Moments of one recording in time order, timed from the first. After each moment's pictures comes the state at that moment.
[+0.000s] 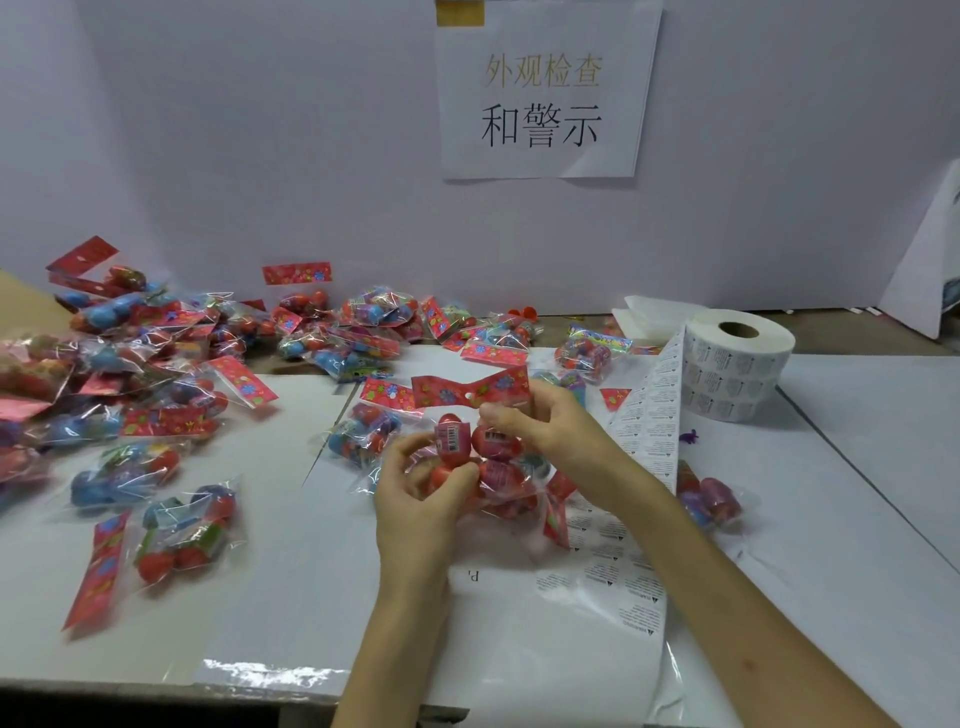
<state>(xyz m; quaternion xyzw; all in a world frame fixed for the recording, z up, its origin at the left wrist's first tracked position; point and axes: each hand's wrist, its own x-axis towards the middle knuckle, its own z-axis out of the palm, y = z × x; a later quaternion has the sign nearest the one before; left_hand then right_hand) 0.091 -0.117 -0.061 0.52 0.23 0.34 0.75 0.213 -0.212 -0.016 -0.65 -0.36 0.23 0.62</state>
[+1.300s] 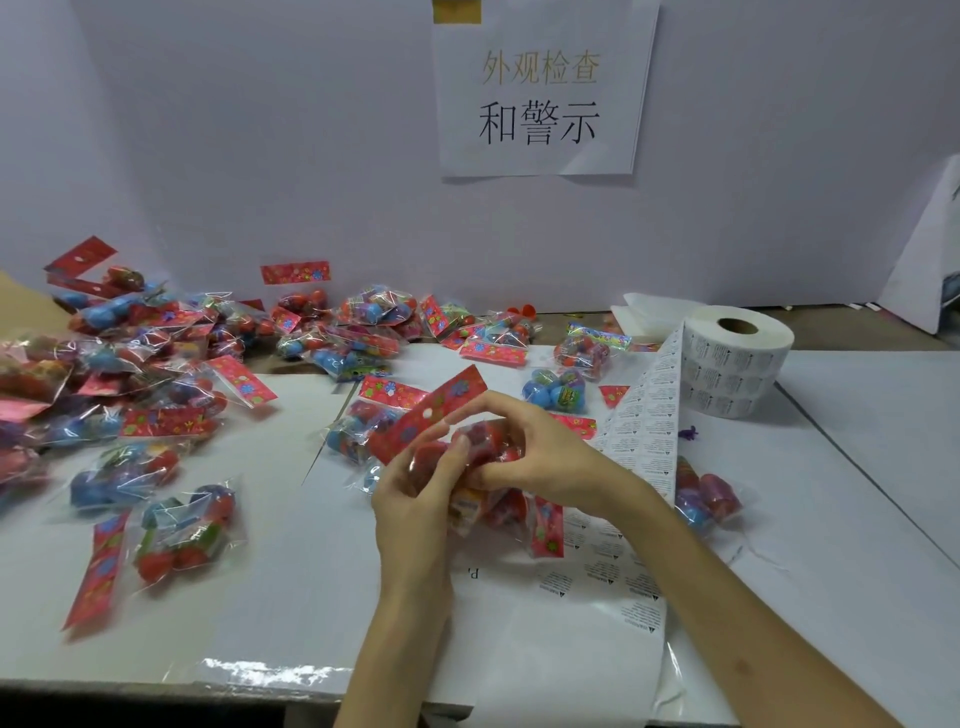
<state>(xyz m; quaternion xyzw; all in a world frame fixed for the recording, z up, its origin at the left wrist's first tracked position) 0.090 -0.120 -0.056 0.51 0.21 0.35 0.76 0.210 -0.212 -0.025 -0.68 -0.45 0.25 0.51</state>
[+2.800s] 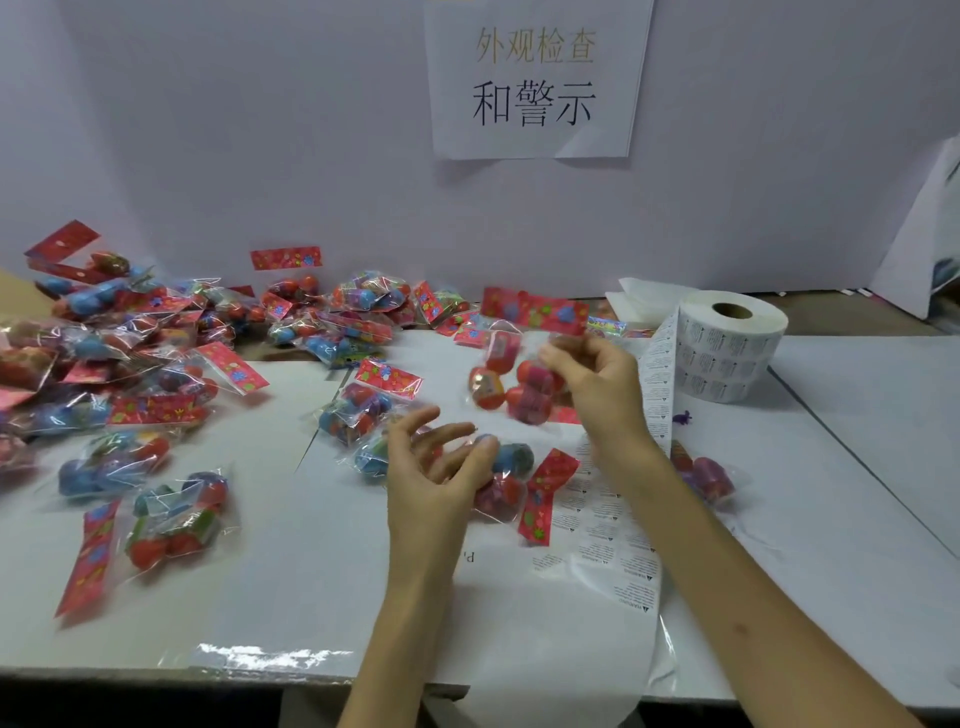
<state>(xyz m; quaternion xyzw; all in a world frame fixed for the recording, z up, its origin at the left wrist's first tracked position) 0.089 -0.126 -0.060 0.57 0.19 0.33 0.73 0.241 -0.218 -0.025 -0.64 -0.18 0.03 0.75</state>
